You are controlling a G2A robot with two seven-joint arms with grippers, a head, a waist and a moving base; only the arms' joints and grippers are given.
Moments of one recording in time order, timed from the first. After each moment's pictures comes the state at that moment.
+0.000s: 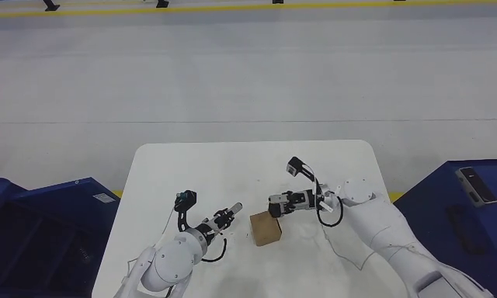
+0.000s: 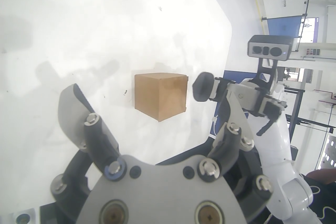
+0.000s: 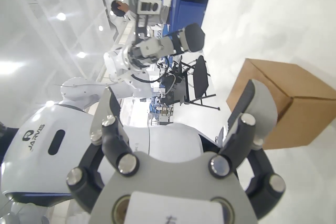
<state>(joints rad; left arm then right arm) 1.57 -1.27 -1.21 -1.97 0.44 0.54 -0.56 -0.87 -1.15 0.86 -0.93 0.63 -0.49 1.33</state>
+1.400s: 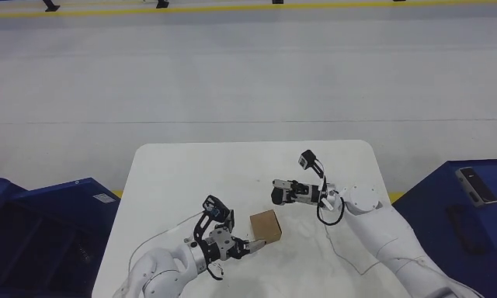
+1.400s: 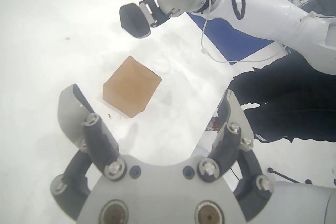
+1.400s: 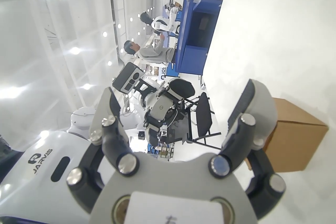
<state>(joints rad) 1.60 -1.20 -1.20 -1.87 0.85 -0.48 -0.48 -0.98 -1.13 0.95 -1.05 0.57 -0.43 1.07</state>
